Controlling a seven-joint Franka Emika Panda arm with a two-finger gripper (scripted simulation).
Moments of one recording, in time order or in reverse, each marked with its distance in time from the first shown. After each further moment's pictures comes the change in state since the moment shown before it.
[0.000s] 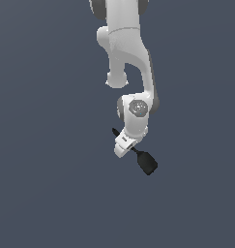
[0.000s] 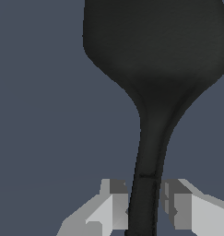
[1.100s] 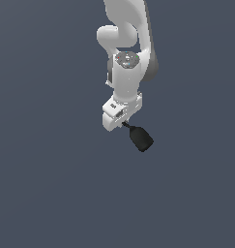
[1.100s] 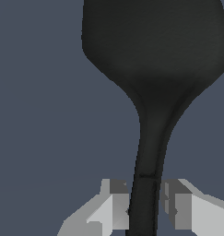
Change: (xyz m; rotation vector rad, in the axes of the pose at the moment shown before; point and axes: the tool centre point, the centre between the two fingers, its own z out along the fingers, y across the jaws) arm -0.066 -0.001 -0.139 -0.002 0.000 0.000
